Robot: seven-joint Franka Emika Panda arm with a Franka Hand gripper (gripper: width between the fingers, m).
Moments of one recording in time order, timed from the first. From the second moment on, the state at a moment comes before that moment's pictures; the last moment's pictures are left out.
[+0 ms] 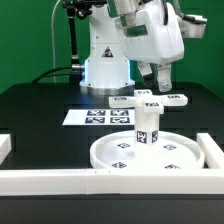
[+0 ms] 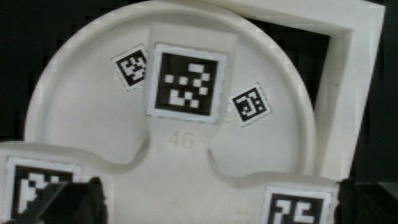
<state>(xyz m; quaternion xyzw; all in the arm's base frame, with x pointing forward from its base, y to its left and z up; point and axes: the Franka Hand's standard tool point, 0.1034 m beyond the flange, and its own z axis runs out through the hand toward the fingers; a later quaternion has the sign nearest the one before) 0.575 0.044 0.129 -0.78 0.62 0.04 0.12</state>
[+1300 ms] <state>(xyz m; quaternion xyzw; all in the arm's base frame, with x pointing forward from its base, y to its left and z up) 0.572 0.041 0.130 -1.00 -0.07 -0.01 0.07</state>
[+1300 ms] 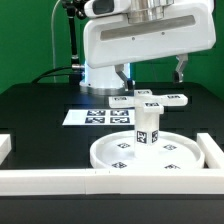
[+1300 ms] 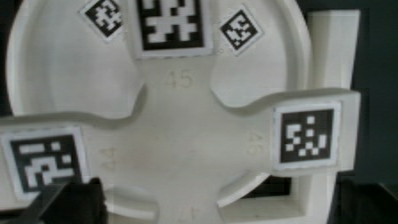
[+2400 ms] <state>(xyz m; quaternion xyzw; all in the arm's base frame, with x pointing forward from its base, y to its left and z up) 0.564 0.034 0.114 -0.94 -0.35 0.01 0.02</state>
